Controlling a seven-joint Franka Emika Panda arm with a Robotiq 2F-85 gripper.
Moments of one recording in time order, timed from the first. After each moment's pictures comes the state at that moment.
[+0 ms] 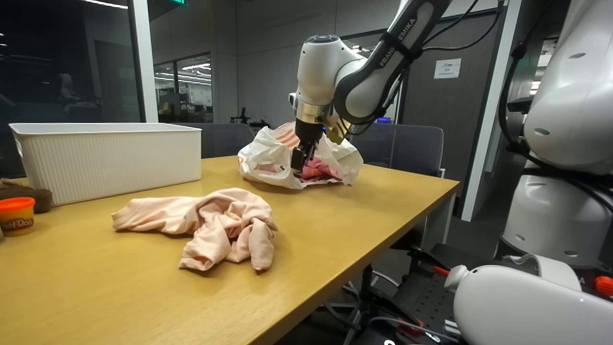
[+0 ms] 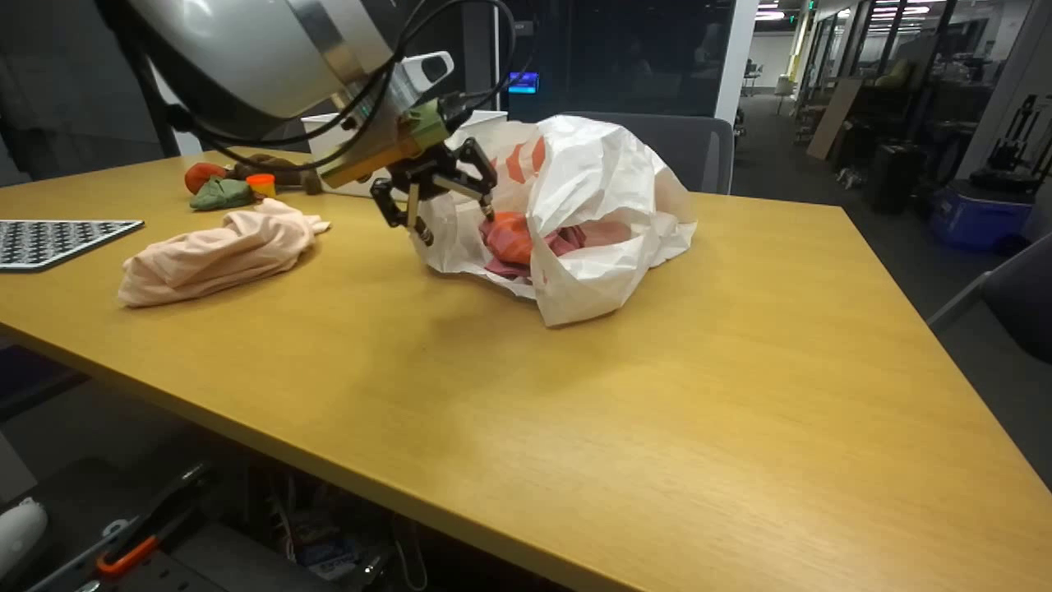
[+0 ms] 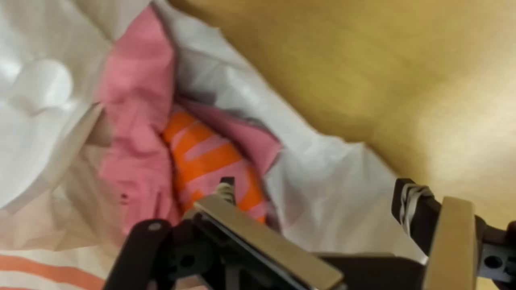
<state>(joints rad) -0.09 -0.06 0.17 -2.51 -0.76 2.72 0.29</state>
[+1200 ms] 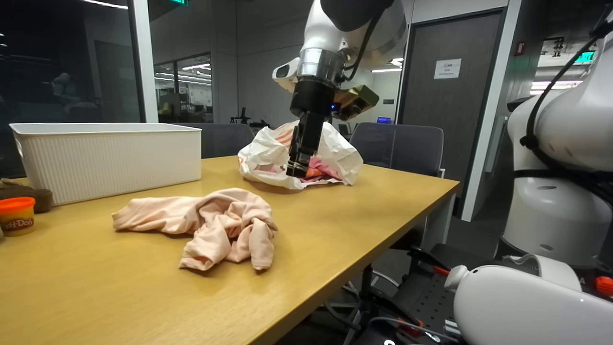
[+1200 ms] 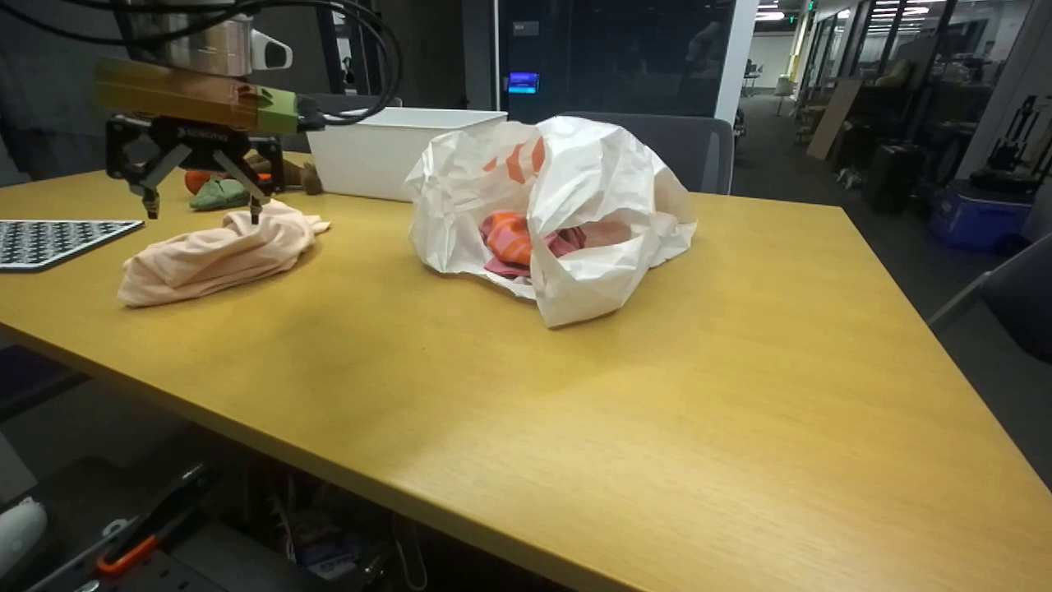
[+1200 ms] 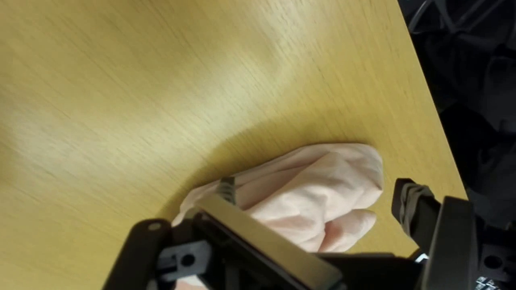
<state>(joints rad) 0.51 -0.38 -0.05 -2.65 0.39 2.34 -0.76</state>
